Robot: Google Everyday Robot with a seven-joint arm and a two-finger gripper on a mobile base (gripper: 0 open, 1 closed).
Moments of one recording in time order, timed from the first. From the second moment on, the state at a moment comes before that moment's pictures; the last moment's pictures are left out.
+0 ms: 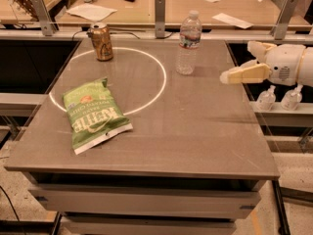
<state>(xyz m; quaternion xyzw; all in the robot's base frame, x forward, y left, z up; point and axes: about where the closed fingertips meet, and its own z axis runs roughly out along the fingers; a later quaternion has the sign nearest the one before) 0.623 -0.227 0.933 -0.35 0.70 0.25 0.57</state>
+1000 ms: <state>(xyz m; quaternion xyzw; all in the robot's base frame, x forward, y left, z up) 0.684 -0.223 0.917 -0.36 0.66 0.29 0.59</state>
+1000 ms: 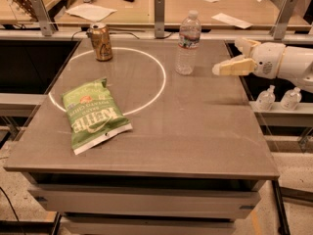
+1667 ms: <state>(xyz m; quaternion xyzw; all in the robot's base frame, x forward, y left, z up) 0.711 -0.204 0.920 -0.34 0.68 0.26 0.60</state>
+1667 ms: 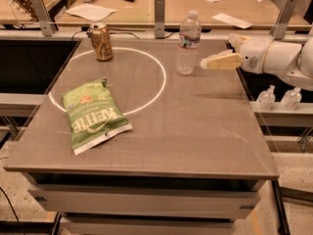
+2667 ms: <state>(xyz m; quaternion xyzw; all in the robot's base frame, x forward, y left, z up) 0.734 -0.165 0.922 -0.35 0.69 0.25 0.58</state>
